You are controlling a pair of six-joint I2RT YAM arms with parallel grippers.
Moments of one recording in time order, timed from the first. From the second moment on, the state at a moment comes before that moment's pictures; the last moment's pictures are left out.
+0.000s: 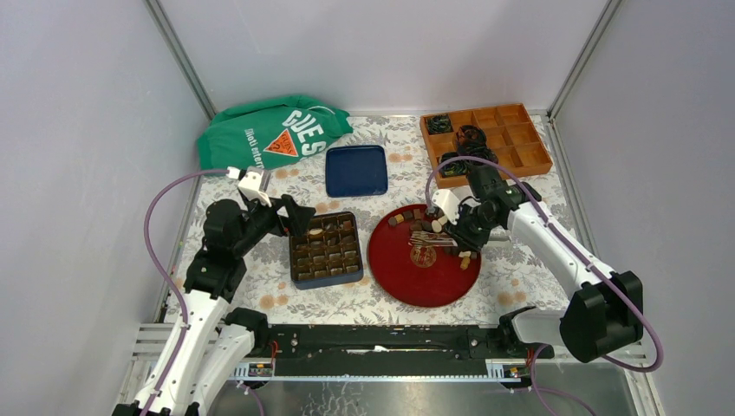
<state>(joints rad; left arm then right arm) -0.20 0.64 0.65 -0.25 0.32 -0.22 0.35 1.29 1.00 -1.00 -0.30 -0.79</state>
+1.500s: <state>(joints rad) -0.20 1.26 0.71 -0.42 -0.08 -0.39 0.70 1.51 1.39 -1.06 -0.53 -0.79</state>
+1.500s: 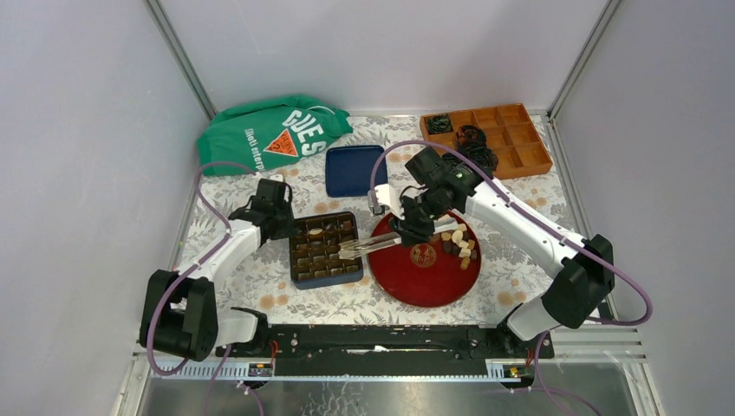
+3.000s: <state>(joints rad) -0.30 1.00 0.70 -0.40 -0.17 -0.36 0.77 1.39 1.45 -1.10 -0.37 -0.79</state>
